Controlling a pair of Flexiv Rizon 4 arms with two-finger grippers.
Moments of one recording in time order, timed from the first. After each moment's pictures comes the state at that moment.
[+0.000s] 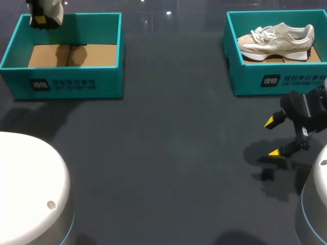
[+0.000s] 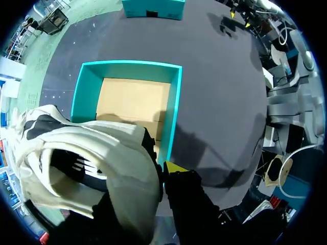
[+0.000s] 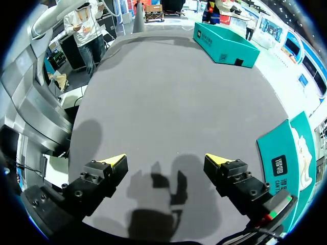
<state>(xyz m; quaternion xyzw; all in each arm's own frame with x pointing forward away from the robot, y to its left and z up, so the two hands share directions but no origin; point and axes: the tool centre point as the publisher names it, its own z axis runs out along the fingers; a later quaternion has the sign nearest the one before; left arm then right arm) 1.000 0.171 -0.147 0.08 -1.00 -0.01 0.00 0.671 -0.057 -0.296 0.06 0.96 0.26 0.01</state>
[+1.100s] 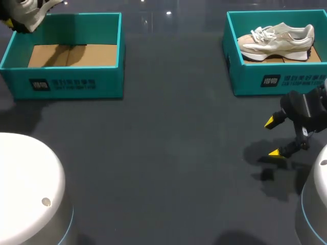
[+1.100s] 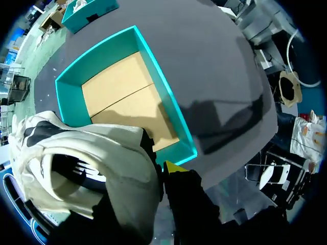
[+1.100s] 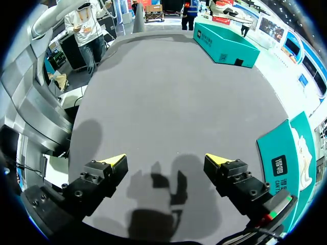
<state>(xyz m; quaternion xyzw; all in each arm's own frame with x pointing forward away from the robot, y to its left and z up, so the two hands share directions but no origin) 1.035 0.274 -0.174 -0.21 -0.98 -0.04 -0.02 0.671 -0.057 -0.296 0.06 0.96 0.26 0.01</state>
